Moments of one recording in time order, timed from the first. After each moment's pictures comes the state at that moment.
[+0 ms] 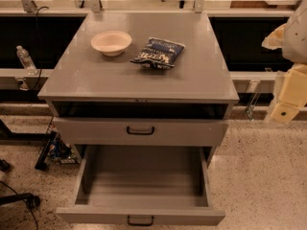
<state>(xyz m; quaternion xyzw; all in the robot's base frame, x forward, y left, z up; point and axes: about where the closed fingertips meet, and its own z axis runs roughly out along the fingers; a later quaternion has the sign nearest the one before) 0.438 -0.216 0.981 -0.60 0.78 -0.04 0.17</state>
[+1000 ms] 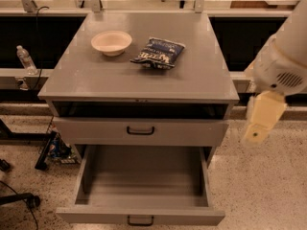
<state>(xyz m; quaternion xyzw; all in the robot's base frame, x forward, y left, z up) 0.435 -0.195 0.918 -0.59 0.80 0.01 0.12</state>
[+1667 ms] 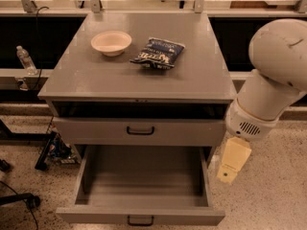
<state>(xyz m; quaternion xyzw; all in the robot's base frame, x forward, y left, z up) 0.397 -0.170 0.809 -0.53 0.84 0.08 0.03</state>
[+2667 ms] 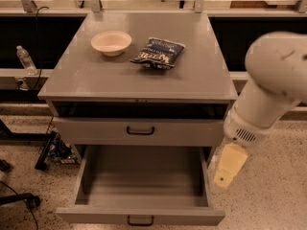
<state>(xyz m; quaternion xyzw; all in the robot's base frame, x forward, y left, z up) 0.396 -0.169 0.788 -0.52 0.85 0.09 0.02</state>
